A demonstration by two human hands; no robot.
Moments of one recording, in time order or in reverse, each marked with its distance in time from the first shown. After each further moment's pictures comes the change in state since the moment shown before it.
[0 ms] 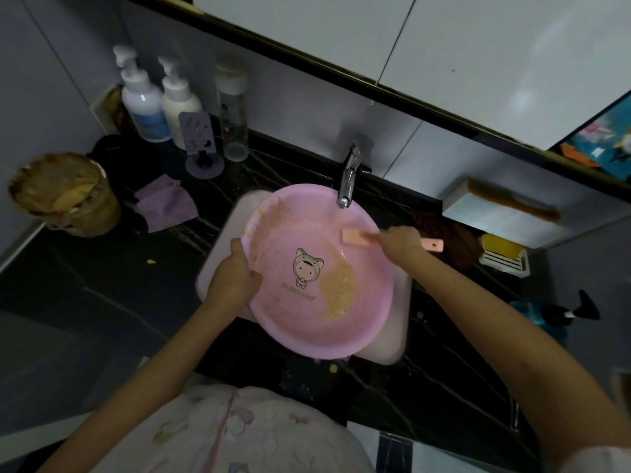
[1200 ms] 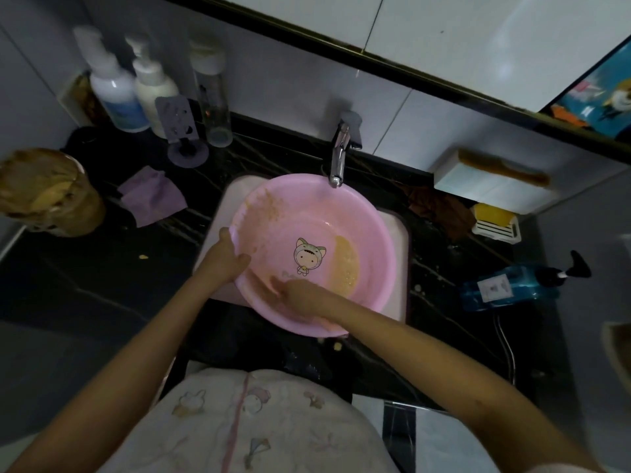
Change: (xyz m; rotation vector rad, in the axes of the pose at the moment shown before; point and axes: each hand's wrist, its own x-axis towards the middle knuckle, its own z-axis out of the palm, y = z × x) left_hand 0.037 -0.026 -0.002 0.025 -0.201 0.003; right_hand -0.062 -0.170 -0.019 0.878 -0.186 -0.334
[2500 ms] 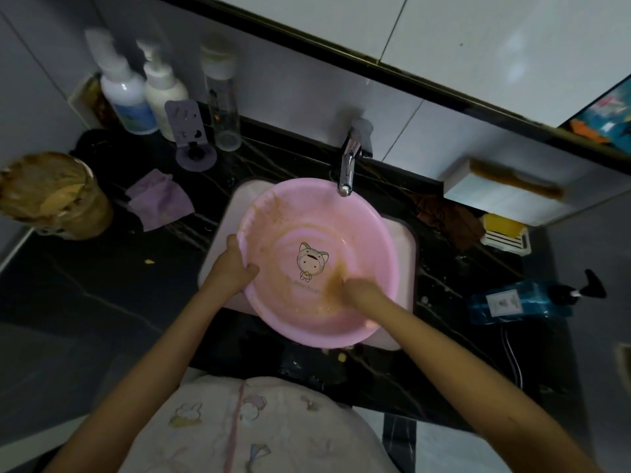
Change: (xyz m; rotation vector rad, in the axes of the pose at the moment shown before) left_hand -0.007 0.004 0.001 -0.124 0.000 0.001; right_hand -0.012 0.057 -0.028 -0.150 0.010 0.442
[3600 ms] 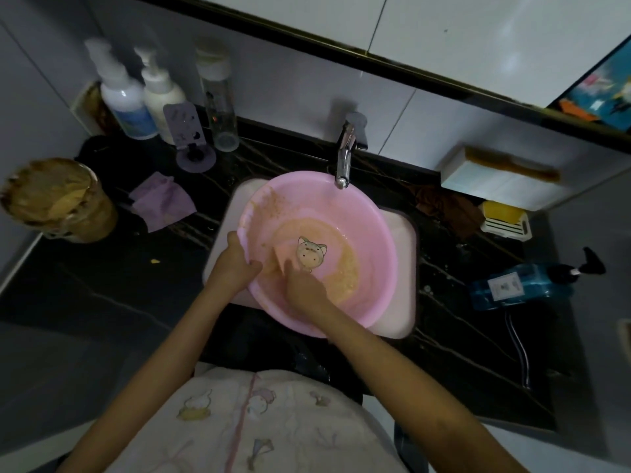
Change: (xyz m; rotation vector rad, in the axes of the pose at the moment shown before) left_hand -0.012 0.003 -0.001 0.052 0.040 0.036; right_hand 0.004 -0.081 0.032 0.389 0.182 -0.263
